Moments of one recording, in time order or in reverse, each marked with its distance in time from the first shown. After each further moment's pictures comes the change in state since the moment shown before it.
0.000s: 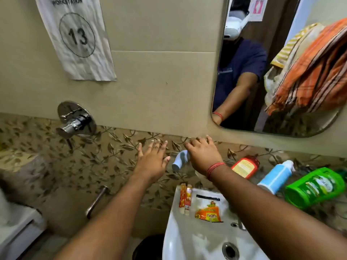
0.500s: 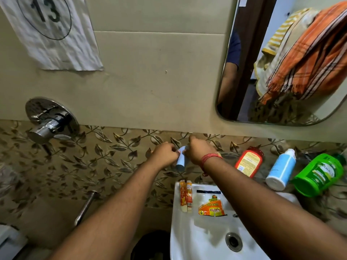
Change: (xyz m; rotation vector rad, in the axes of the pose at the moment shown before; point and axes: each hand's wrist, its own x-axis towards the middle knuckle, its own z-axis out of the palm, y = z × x) left_hand 0.058 0.015 0.007 -0.530 -0.257 -0.027; right_hand 0.034 -0.029 0.006 0.457 -0.214 0.443
